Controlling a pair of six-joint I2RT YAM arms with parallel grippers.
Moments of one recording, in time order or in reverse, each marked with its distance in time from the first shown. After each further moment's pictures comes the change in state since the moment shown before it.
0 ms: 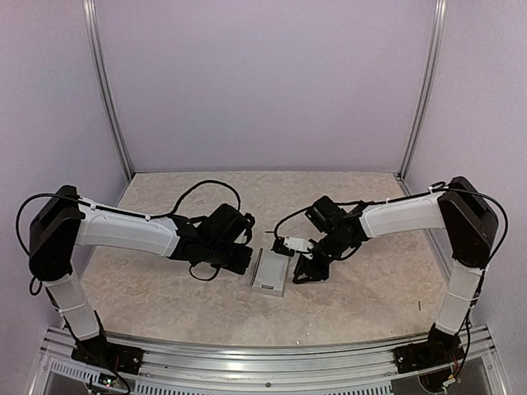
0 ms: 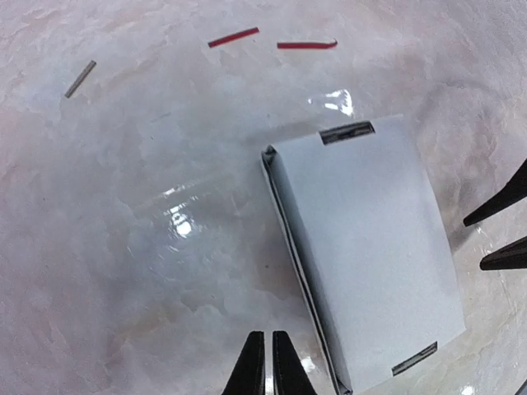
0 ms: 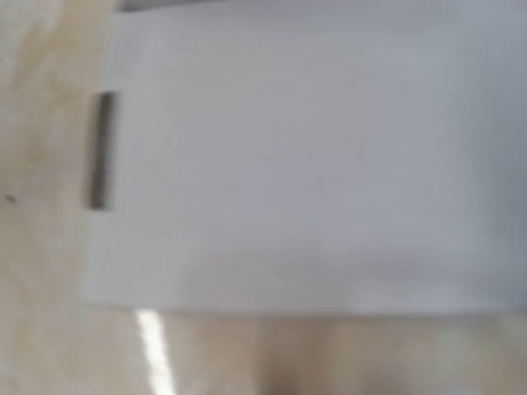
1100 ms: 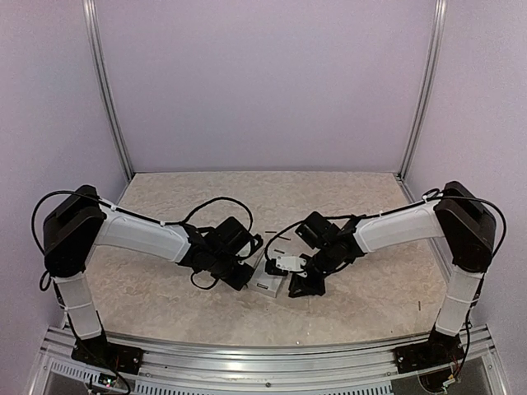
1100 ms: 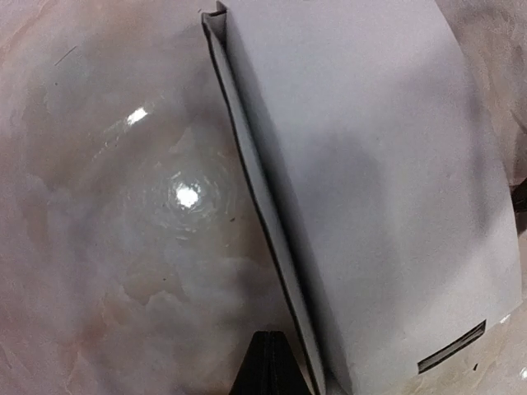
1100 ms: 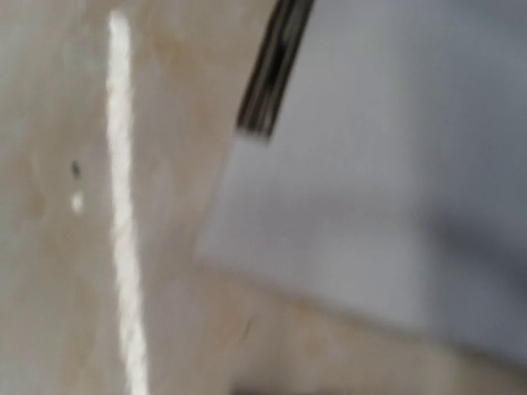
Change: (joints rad) left arm 0.031 0.084 -0.017 -0.020 0.116 0.185; right arm 0.103 -0.018 -0.077 0.049 0.070 -0.053
